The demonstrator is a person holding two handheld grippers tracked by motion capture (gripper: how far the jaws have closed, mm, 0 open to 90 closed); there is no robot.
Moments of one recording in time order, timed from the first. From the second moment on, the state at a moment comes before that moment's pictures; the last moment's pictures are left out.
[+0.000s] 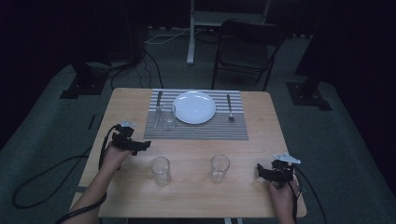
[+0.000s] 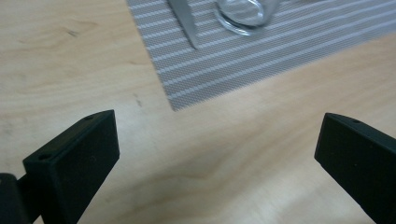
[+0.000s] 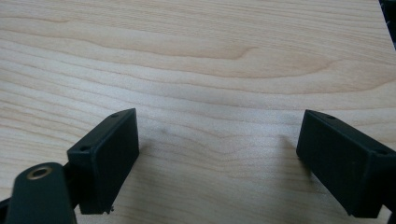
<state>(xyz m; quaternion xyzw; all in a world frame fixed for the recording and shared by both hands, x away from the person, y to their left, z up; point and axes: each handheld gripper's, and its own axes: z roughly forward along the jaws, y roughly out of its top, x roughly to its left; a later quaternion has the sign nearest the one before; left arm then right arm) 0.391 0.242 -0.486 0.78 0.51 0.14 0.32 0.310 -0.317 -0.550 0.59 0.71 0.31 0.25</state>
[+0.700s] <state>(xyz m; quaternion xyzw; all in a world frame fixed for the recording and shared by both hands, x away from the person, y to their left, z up) 0.342 0.280 -0.502 0.76 0.53 0.18 0.33 0.310 -0.317 -0.550 0.59 0.71 0.31 0.25</state>
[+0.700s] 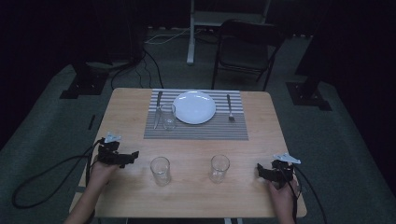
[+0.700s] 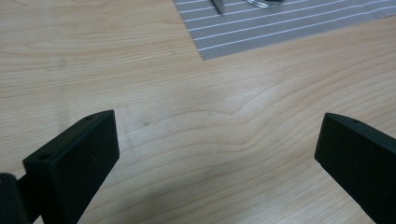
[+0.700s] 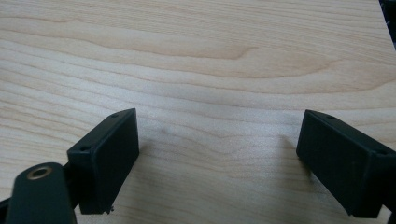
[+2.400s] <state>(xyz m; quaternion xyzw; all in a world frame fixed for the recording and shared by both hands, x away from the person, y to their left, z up) 0.264 0.327 -0.530 0.70 0.59 0.27 0.30 0.310 -0.317 -0.550 0.59 0.71 0.31 0.24</state>
